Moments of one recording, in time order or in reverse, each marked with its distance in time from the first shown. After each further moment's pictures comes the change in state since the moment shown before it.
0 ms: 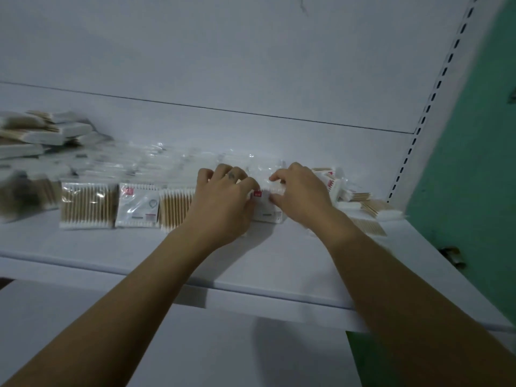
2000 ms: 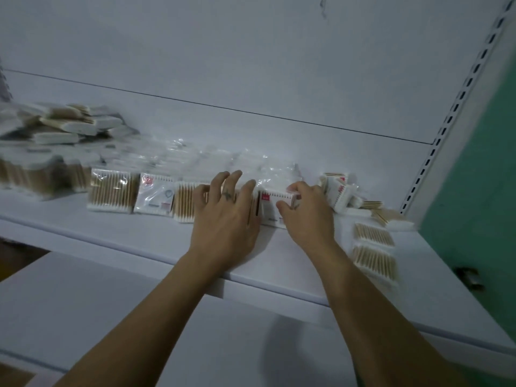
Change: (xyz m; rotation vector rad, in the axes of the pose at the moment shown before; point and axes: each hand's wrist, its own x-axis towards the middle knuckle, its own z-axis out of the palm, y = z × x) left_hand -0.043 0.021 0.019 0.114 0.115 -0.198; right_hand -0.038 0.000 0.027 0.349 0.159 0.150
